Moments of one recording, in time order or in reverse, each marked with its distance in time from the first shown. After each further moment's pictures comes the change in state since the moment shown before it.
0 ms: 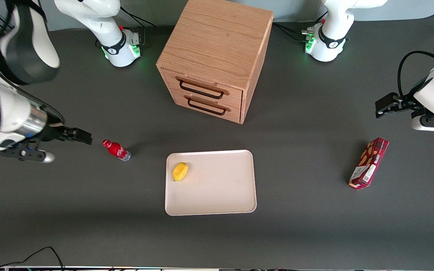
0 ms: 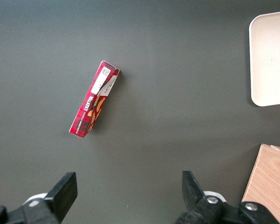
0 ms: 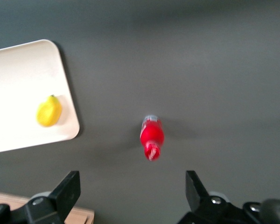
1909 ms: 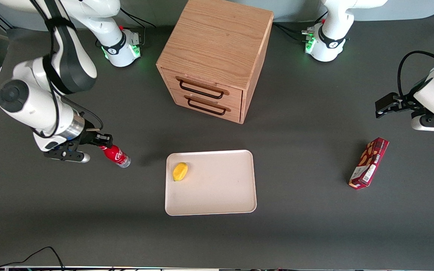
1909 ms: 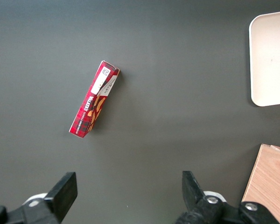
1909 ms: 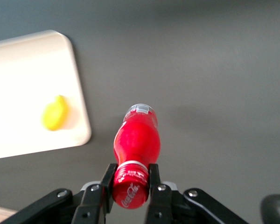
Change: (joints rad) arm 0.020 -0.032 0.078 -0.087 -0.001 0.123 0.076
